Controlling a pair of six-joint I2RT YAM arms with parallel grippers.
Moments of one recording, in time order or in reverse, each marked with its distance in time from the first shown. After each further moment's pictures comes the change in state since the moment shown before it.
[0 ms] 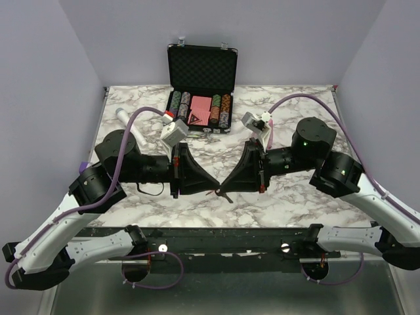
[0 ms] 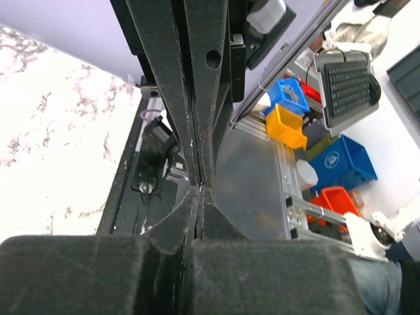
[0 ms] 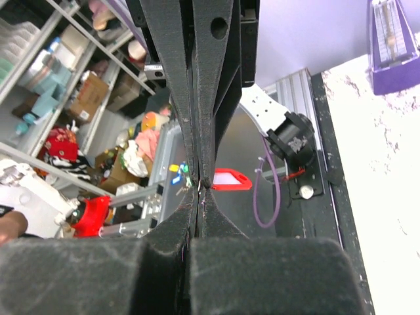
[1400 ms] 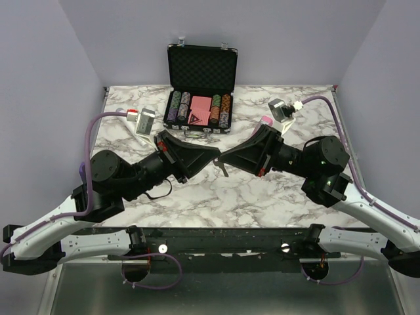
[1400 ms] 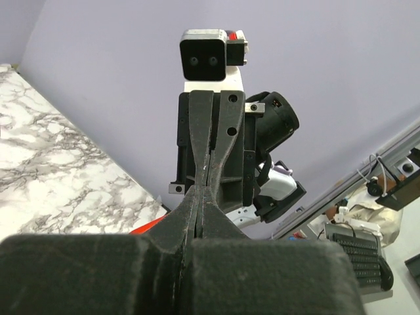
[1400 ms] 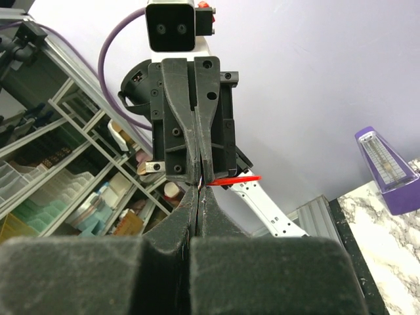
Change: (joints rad) left arm -0.294 -0.082 -0.106 0.332 -0.815 -0.188; right arm -0.010 -0.105 -0.323 0.742 0.296 0.398
